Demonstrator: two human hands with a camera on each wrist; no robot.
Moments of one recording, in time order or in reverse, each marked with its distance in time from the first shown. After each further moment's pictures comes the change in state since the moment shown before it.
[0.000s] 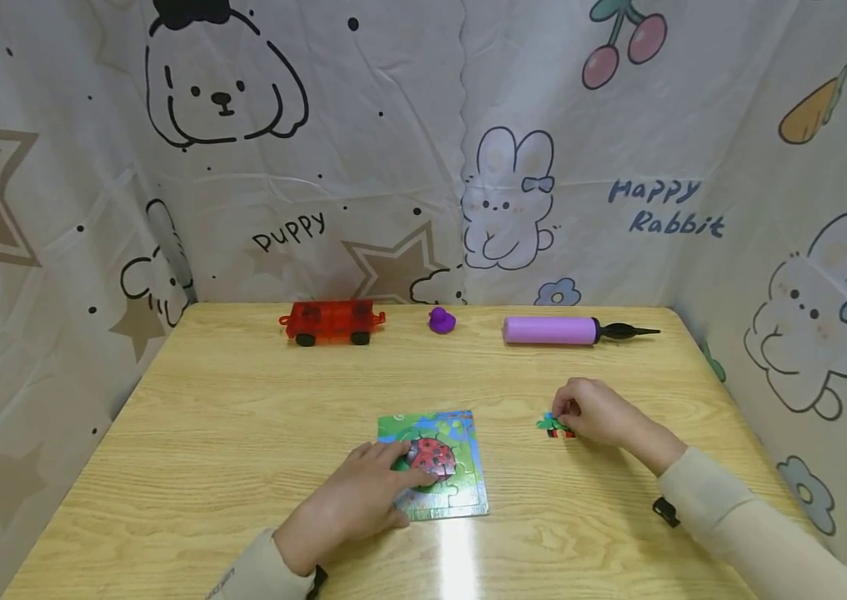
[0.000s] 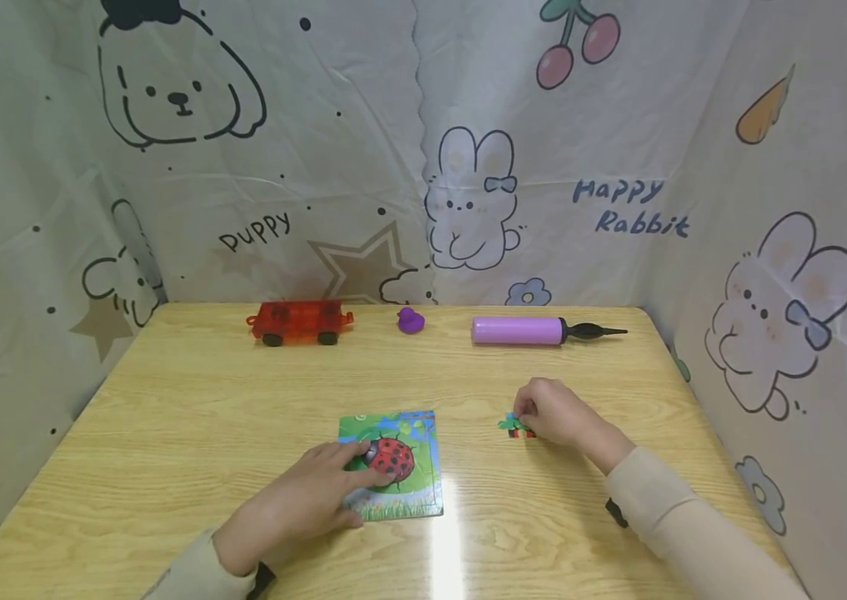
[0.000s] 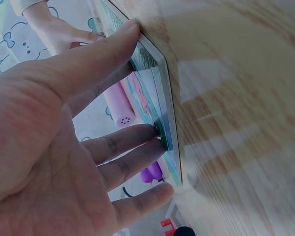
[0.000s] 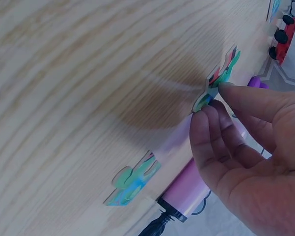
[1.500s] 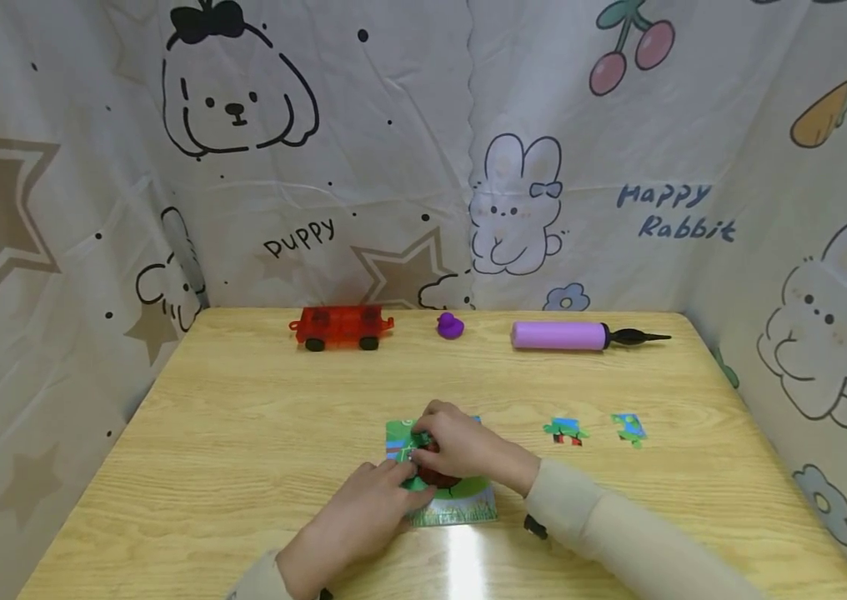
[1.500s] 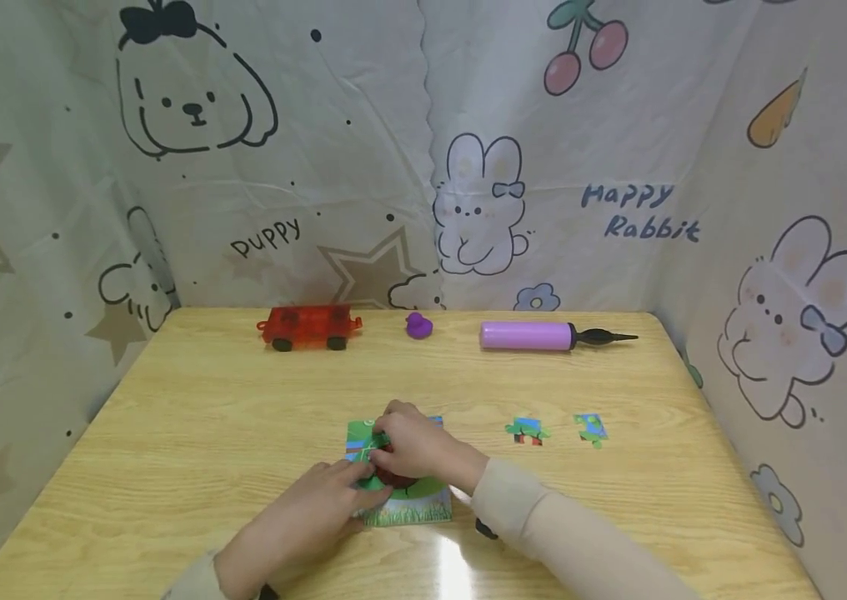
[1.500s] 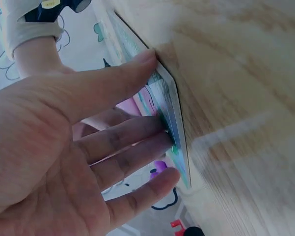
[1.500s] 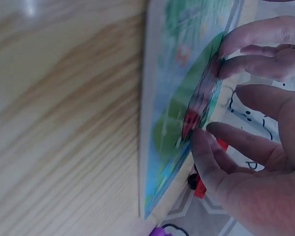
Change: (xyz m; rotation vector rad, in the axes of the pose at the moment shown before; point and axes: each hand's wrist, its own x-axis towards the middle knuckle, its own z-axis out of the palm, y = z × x) left_hand -0.015 0.008 0.007 0.293 0.181 0.101; right_hand 0.073 -0.165 0.075 0.100 -0.089 -0.241
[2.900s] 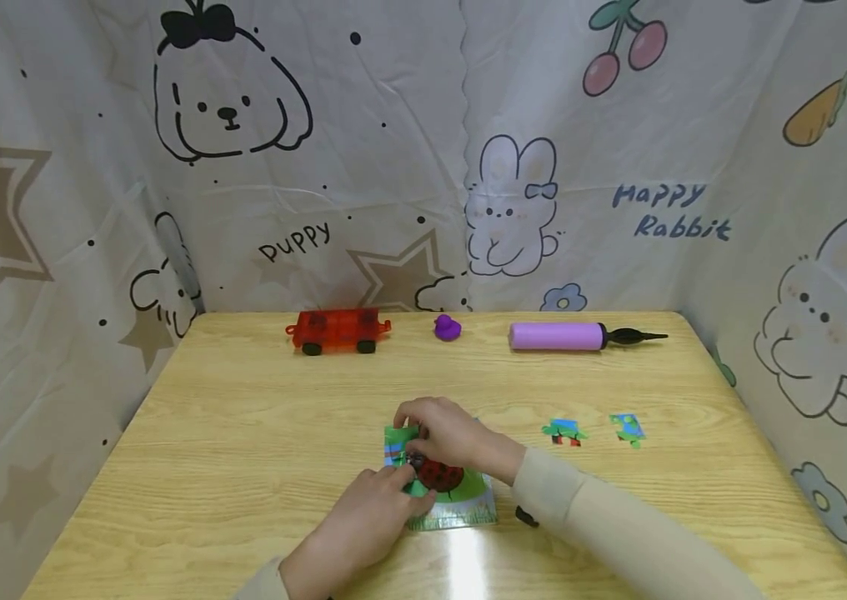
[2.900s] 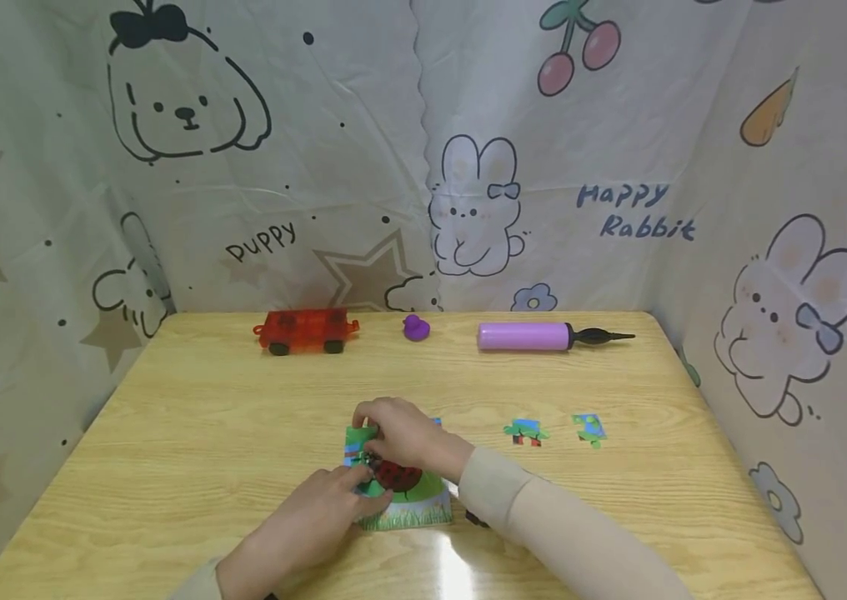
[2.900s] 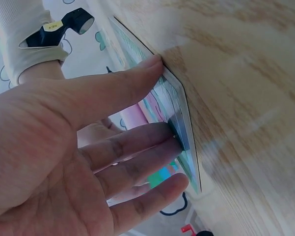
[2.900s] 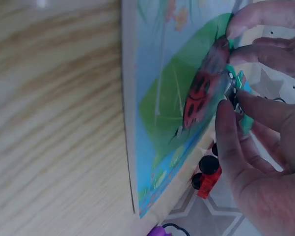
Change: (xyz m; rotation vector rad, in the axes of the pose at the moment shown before) left_hand 0.005 0.004 0.000 0.039 -0.015 -0.004; right_hand 0.019 0.001 -0.005 0.077 0.027 -0.033
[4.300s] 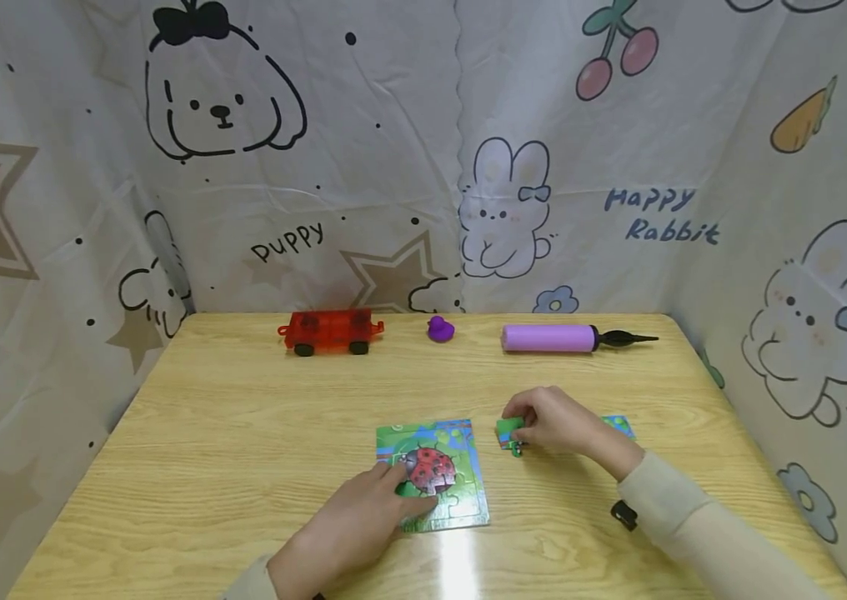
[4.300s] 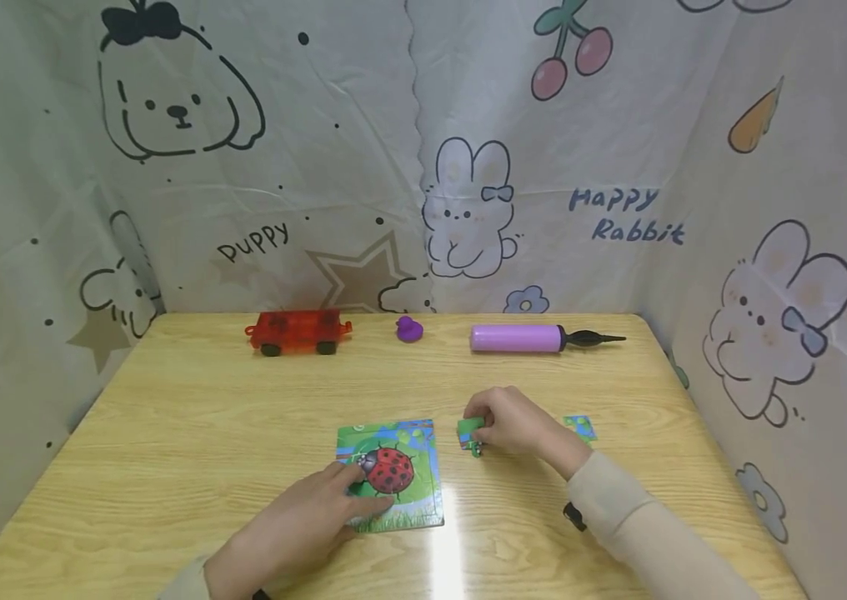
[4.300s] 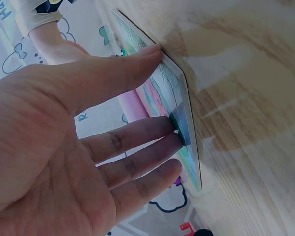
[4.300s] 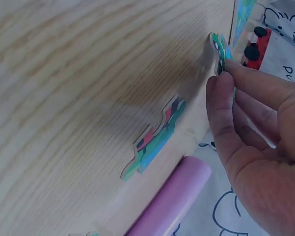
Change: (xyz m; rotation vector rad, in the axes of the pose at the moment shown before) left_hand 0.002 -0.002 -0.006 -0.207 -0.156 -0.067; right_hand -0.097 0.090 -0.072 0.012 0.008 0.238
